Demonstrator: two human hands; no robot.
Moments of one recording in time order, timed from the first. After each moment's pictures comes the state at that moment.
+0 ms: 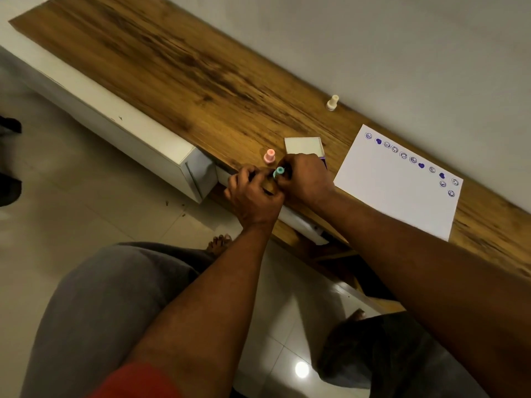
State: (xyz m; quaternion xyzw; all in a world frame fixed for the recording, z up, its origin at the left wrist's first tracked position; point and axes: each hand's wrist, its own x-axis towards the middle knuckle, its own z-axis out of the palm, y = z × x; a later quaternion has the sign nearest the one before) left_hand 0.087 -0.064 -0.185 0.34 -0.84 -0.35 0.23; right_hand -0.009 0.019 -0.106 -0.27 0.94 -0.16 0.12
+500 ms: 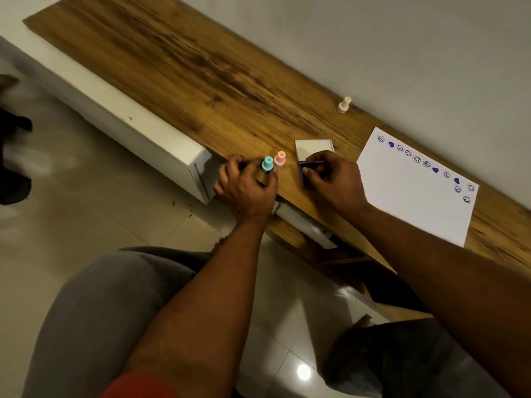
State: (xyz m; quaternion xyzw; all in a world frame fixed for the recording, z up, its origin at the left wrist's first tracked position) left_hand 0.081 -0.101 -0.184 0.37 -0.85 -0.30 0.23; right_hand -0.013 0.059 -0.107 -0.22 0.91 -0.35 0.10
